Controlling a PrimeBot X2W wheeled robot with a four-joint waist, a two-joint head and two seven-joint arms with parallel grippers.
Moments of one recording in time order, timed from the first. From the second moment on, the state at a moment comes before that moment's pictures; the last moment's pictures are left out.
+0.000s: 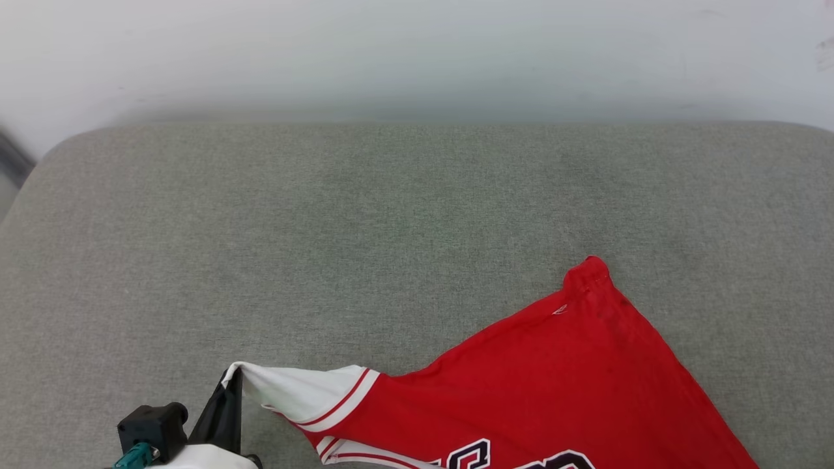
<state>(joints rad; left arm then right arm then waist) 0.11 0.36 -0.27 -0.02 -0.54 0.20 -0.10 0.25 -0.14 -0.40 -0.06 0.39 0.13 0.95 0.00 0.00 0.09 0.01</state>
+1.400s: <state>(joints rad) -0.09 0.33 -0.32 -0.01 -0.54 0.14 -0.12 -0.61 -0.33 0.24 0.43 0.51 0.13 1.00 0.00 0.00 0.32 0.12</state>
